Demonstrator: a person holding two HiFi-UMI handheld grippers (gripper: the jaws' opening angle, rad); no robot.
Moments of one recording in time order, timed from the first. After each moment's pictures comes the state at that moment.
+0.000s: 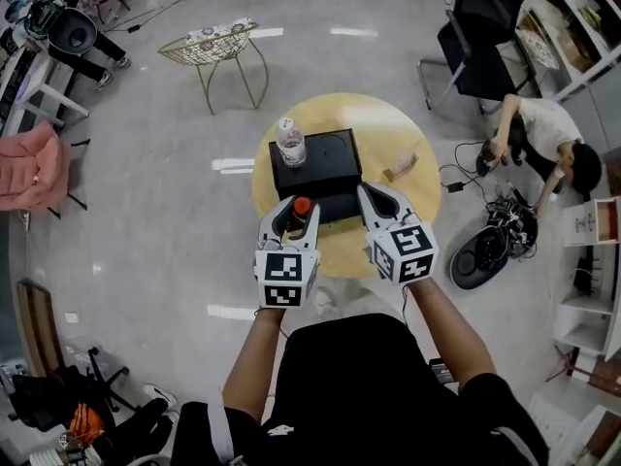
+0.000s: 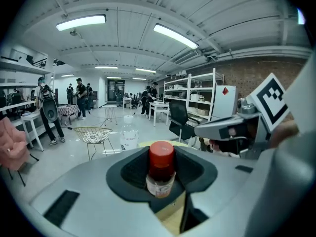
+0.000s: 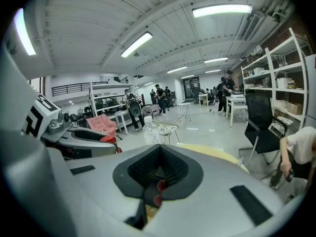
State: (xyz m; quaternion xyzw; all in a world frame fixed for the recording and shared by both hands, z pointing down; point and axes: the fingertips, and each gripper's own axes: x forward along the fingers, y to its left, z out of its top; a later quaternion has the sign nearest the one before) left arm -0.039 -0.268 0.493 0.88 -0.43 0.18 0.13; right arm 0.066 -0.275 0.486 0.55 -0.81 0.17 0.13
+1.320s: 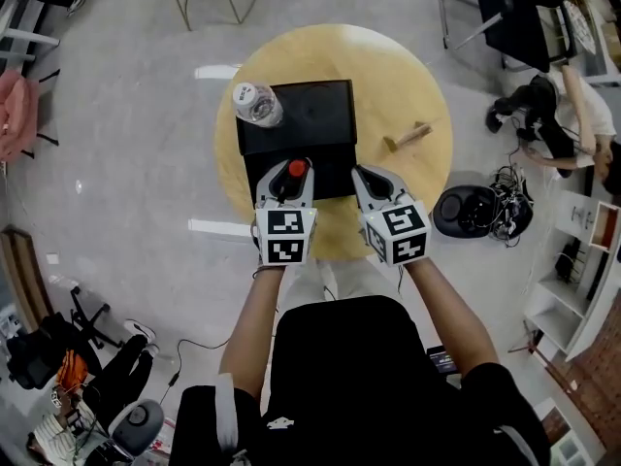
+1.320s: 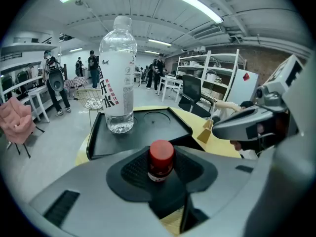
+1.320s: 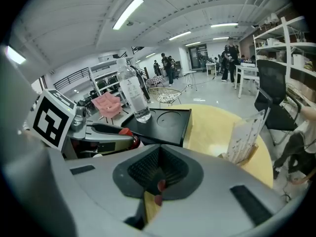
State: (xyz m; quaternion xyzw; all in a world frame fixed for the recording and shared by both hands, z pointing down) left arm 0.008 -0.336 0.681 0.81 -0.45 0.27 0.26; right arm 0.106 -0.318 0.656 0.47 -0.79 0.29 0.25
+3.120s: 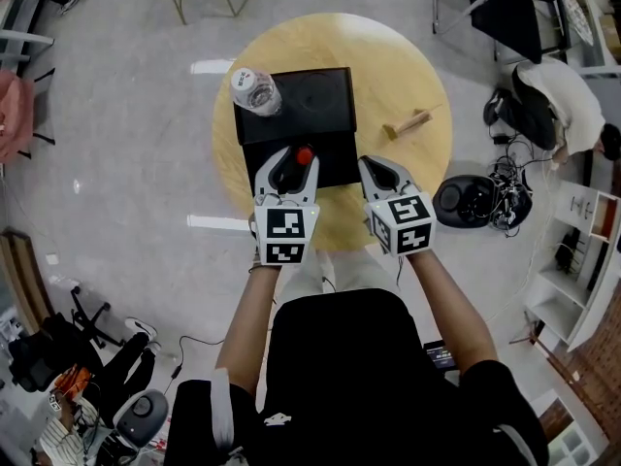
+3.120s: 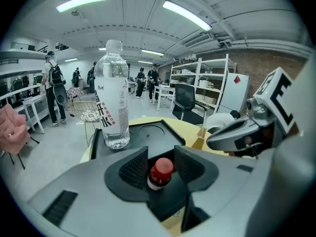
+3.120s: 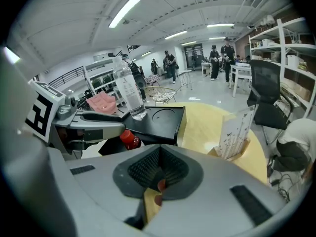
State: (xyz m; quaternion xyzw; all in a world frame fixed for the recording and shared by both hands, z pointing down) left arm 0.018 -0.334 0.645 0.84 -0.44 0.24 0.20; right arm 0.121 -0.308 0.659 0.49 -0.78 0.29 0.26
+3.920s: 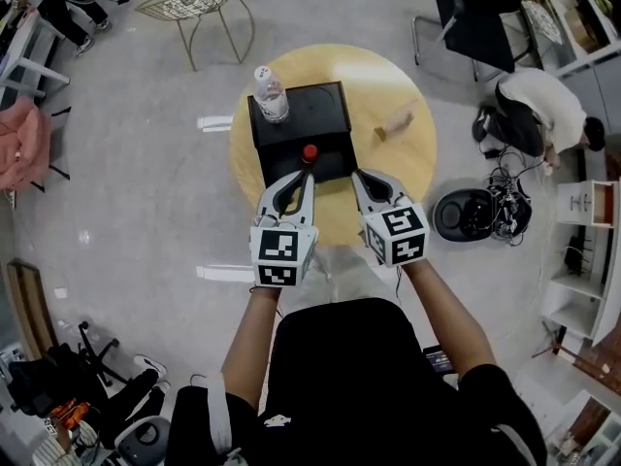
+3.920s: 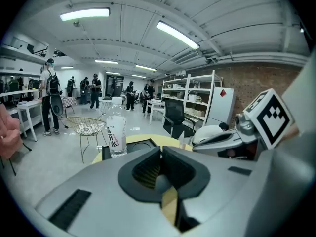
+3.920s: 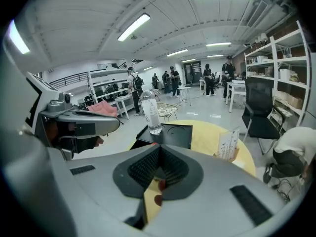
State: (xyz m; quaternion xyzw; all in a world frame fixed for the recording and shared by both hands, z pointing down) left arm -0.004 -0.253 0.542 0.88 -0.41 0.17 0.16; right arm 0.086 -0.241 0.576 0.53 -0.79 0.23 0.21
